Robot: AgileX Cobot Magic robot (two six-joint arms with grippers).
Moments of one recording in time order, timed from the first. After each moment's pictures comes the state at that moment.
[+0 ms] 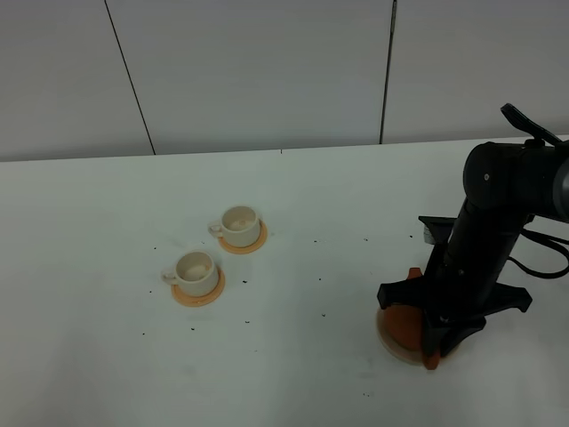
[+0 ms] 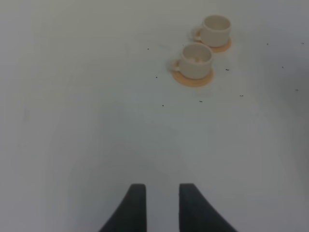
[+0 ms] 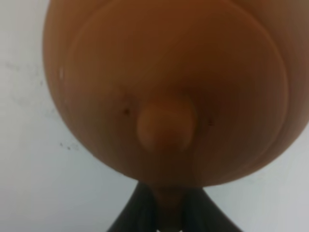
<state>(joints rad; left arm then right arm) -0.01 -0.01 -0.51 -0.06 1.04 0.05 0.37 2.01 -1.33 0.34 1.06 0.01</state>
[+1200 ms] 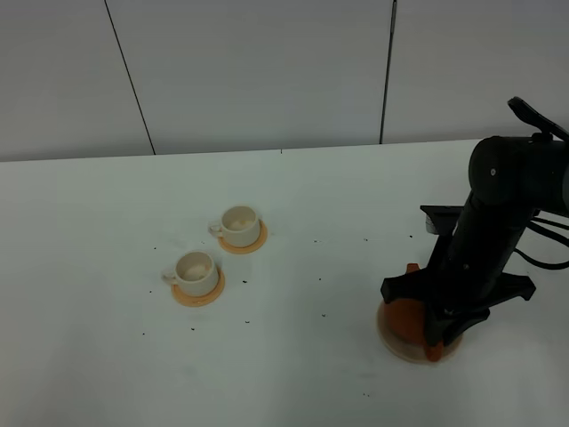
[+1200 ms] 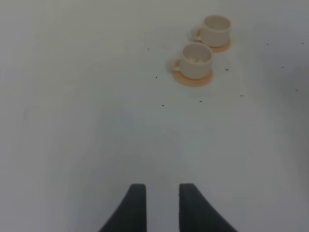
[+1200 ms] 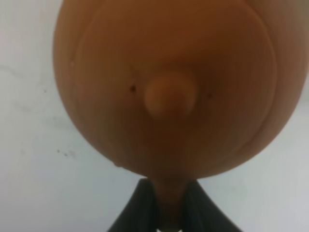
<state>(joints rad) -0.01 -0.01 -0.51 -0.06 1.04 0.05 0.37 1.97 -1.32 0.30 1.03 0.00</state>
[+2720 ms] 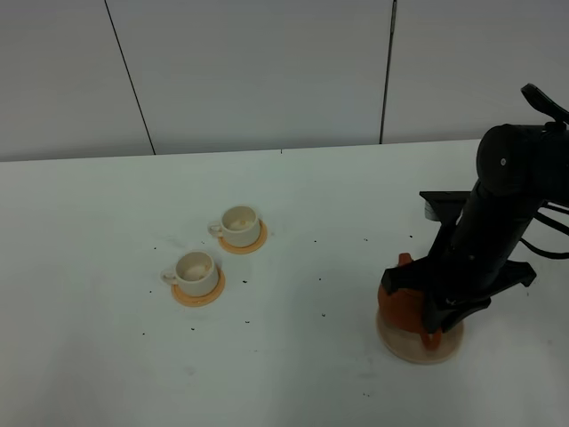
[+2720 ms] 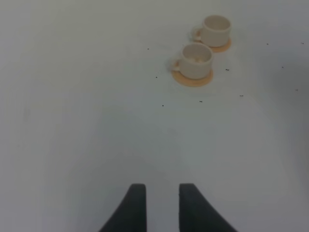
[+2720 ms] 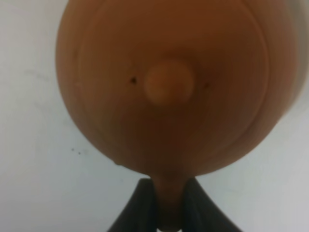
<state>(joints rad) -0.01 -0.01 -0.51 -0.06 1.04 0.05 0.37 1.92 -1.32 0.31 1.02 -0.06</state>
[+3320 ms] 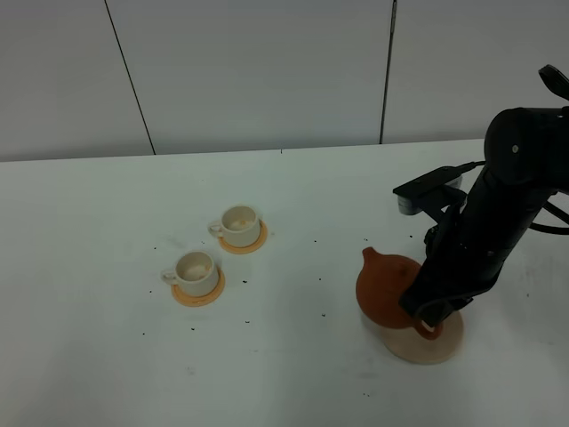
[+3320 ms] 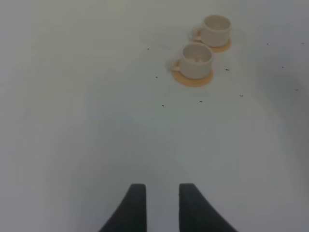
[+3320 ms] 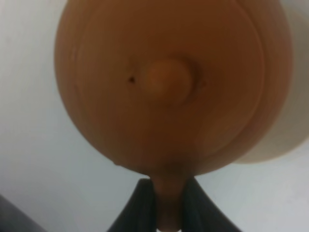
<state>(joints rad) -0.01 -0.01 -0.51 -0.06 1.04 0.05 0.39 1.85 -1.32 0.31 1.05 -0.52</state>
